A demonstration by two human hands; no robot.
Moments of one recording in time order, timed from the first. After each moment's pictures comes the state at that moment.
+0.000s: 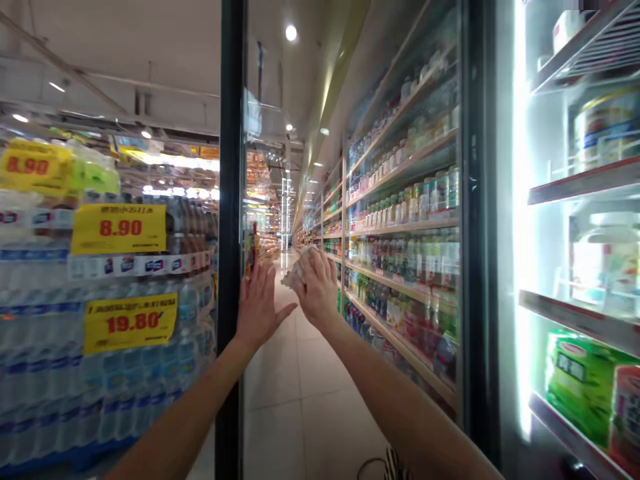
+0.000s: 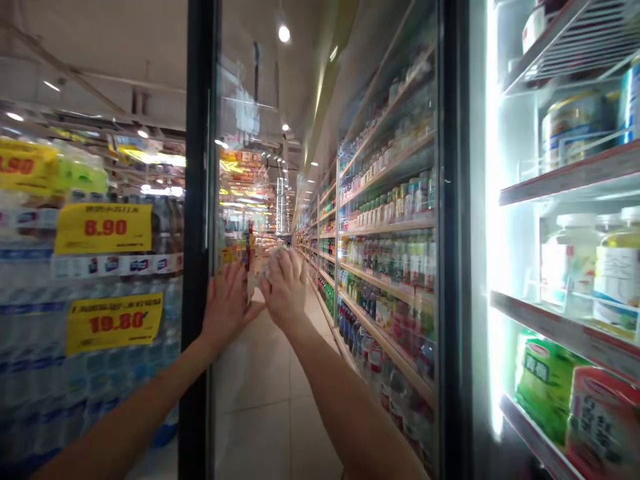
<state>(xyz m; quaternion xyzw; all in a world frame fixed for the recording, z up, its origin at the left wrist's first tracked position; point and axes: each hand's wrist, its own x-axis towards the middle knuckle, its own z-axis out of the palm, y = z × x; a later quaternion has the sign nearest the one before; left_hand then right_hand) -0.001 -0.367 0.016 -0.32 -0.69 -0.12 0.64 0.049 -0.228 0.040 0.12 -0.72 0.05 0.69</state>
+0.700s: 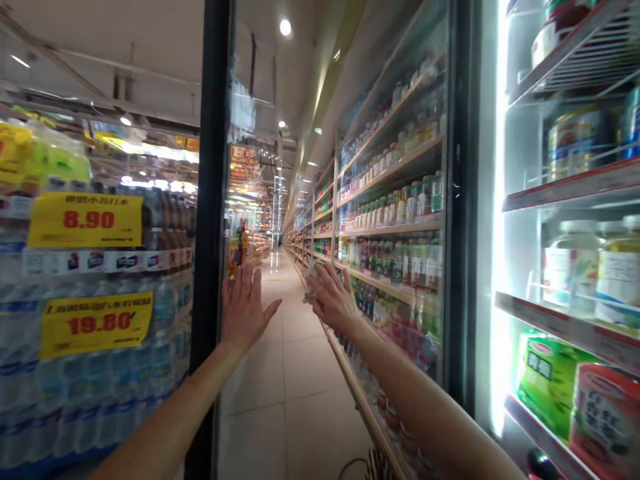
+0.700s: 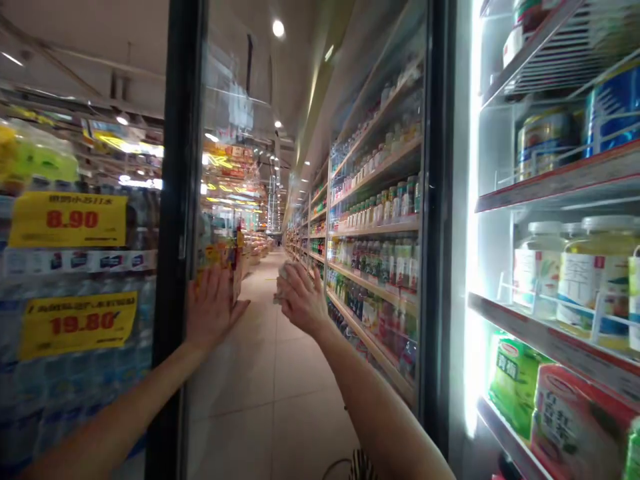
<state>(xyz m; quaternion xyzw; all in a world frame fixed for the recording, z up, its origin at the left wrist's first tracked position) -0.003 -0.349 0.005 -0.26 -0.68 -0.14 0.67 0.065 -0.135 0.018 0.18 -0.73 -0.15 0.65</state>
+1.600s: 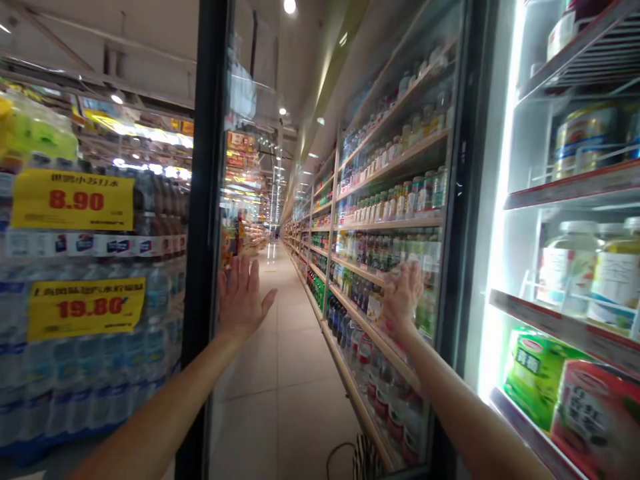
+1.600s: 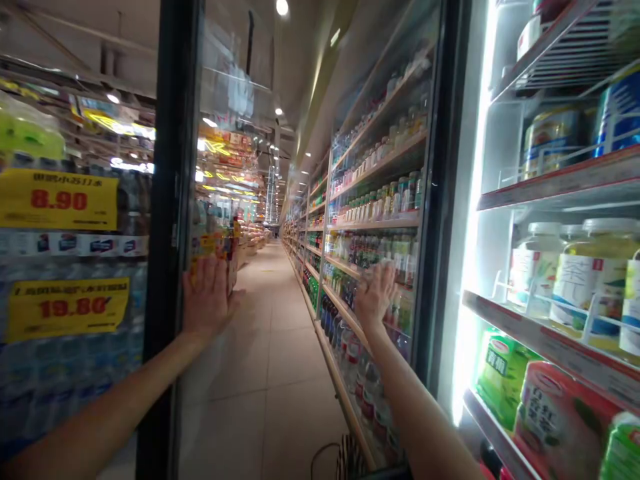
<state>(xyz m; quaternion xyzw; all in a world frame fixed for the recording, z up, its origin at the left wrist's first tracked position) 0.000 -0.341 -0.002 -0.25 -0.71 -0.19 0.64 0.096 -0.017 -0.005 -0.16 -0.67 0.08 0.72</state>
